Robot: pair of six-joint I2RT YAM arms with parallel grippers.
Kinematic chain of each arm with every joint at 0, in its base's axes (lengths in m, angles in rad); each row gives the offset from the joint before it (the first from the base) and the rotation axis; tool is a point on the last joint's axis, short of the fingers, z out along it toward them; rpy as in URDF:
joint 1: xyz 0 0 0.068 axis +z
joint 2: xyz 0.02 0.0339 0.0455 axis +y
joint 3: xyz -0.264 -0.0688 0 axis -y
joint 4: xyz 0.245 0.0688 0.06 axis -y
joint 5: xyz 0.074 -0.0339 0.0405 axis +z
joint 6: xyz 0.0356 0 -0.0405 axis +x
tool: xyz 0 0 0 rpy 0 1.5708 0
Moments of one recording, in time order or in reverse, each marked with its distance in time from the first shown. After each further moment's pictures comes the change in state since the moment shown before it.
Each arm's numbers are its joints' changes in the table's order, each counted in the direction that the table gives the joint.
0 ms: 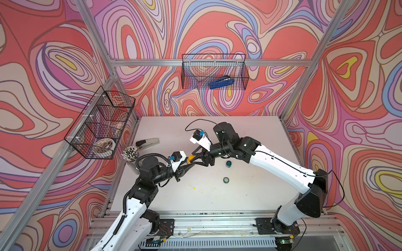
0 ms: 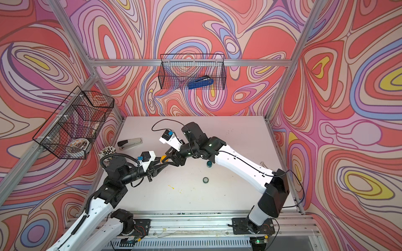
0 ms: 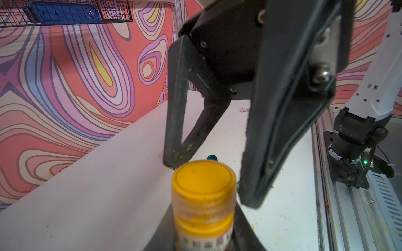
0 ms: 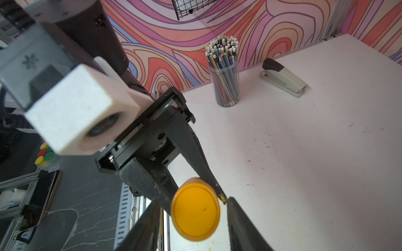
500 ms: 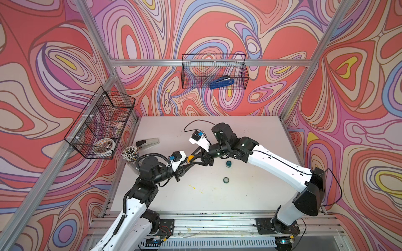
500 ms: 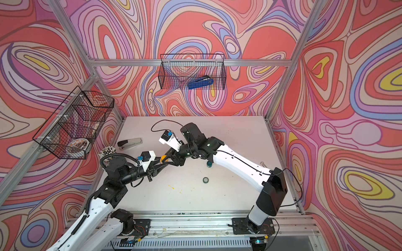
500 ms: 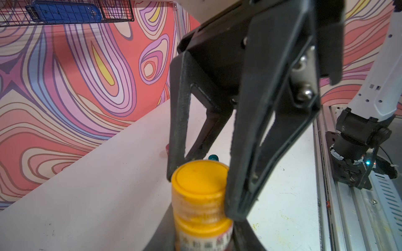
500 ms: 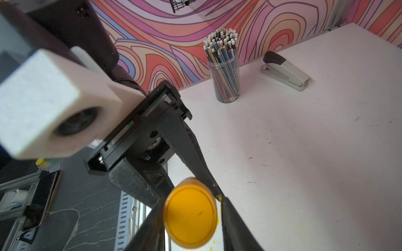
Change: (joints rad) left arm 0.000 0.000 0.000 0.000 0.010 0.000; right arm 0.000 0.022 0.000 0.000 0.001 0.011
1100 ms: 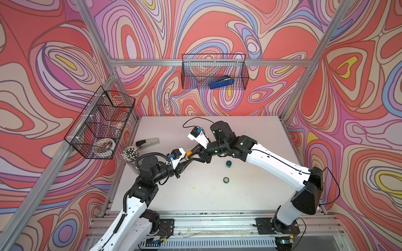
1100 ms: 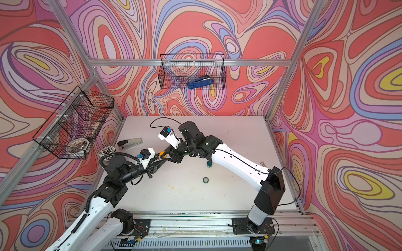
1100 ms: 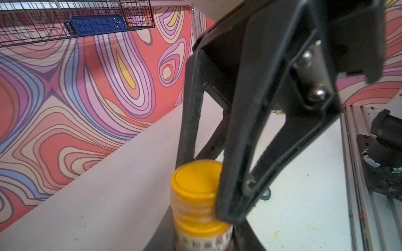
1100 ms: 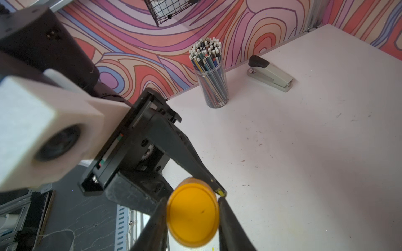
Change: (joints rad) left arm 0.000 0.021 0.016 0.042 0.106 0.037; right arm 0.014 0.032 0.060 0.009 -0.091 0.098
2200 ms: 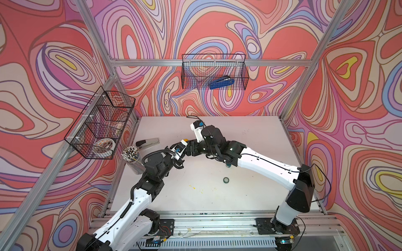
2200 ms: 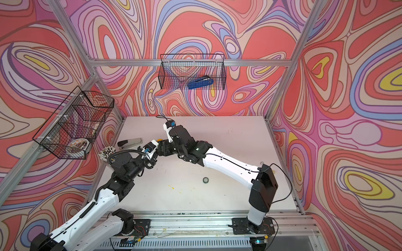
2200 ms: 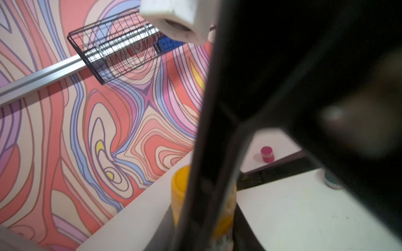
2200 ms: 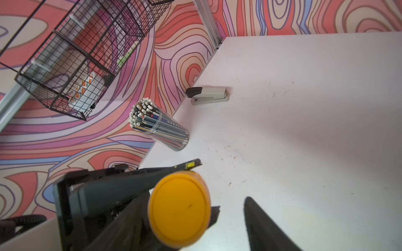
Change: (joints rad) left arm -0.071 0.136 -0.003 0.257 0.418 0.191; right arm 0.087 0.037 -0.043 0.217 -0.460 0.529
